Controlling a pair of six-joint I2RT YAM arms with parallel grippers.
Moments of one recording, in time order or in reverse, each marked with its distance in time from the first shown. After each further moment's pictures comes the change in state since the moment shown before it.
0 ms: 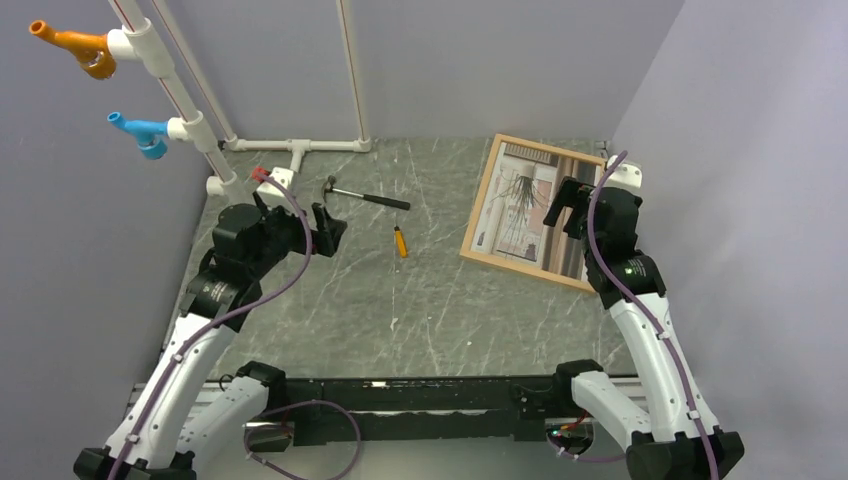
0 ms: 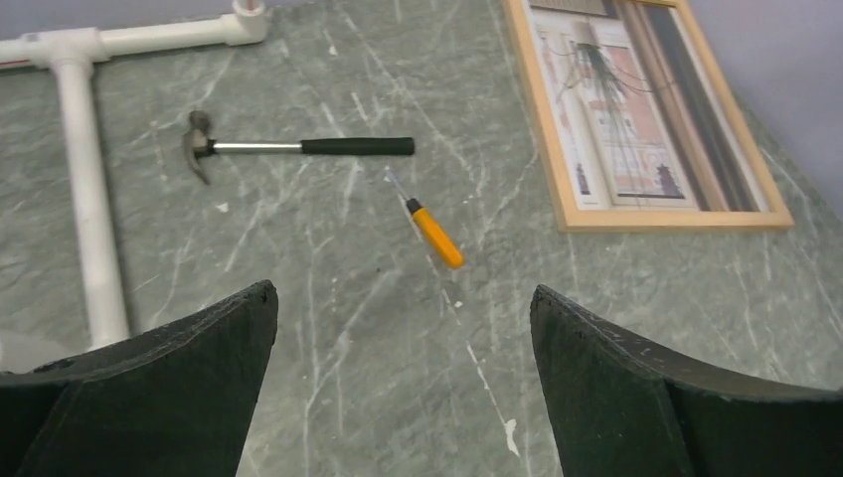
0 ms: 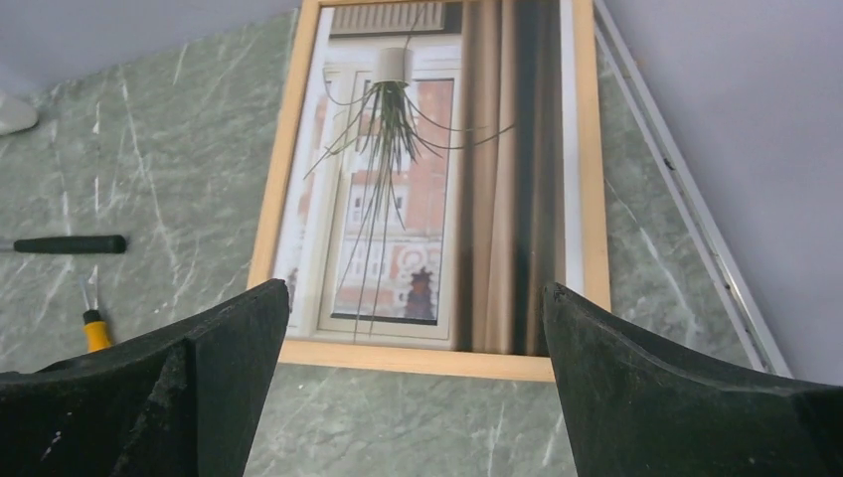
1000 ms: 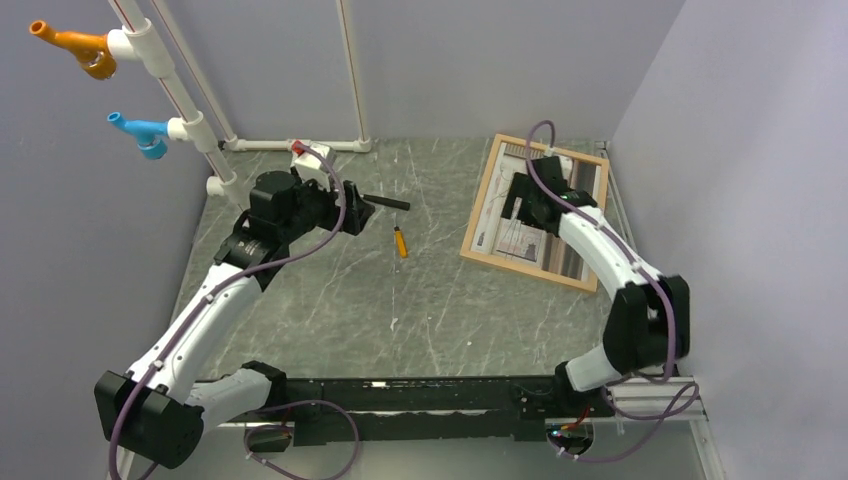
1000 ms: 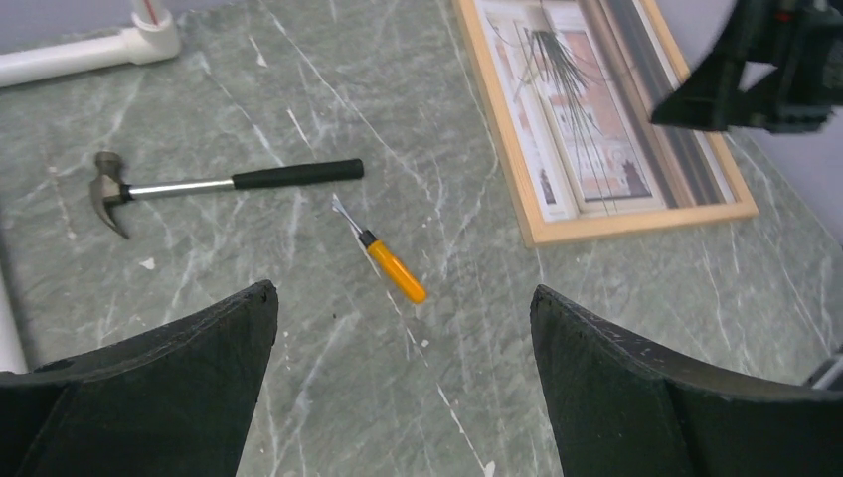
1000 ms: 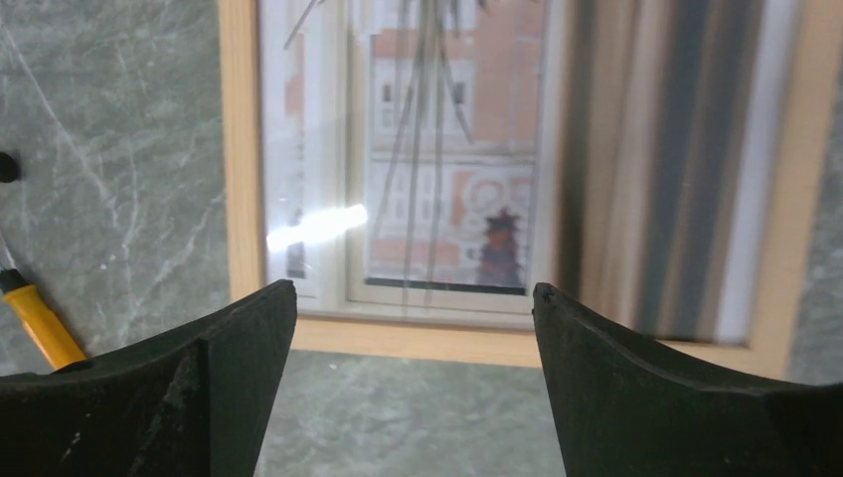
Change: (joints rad) left arm -0.082 0.298 0.113 0.132 0.050 0.000; right arm 0.064 0.546 0.146 -0.060 -0.056 0.166
